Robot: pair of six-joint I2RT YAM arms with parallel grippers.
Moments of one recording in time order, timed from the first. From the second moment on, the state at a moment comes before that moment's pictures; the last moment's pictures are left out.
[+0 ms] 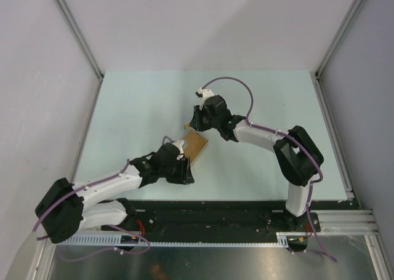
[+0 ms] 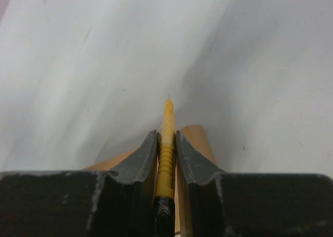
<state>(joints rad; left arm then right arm) -0.81 1.13 0.54 -0.32 0.13 -0.65 0.72 1.86 1.28 0.11 -0.10 0.39</state>
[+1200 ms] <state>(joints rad) -0.49 1.60 0.98 -0.33 0.00 -0.62 0.86 1.55 1.26 -0.53 0.25 0.40</state>
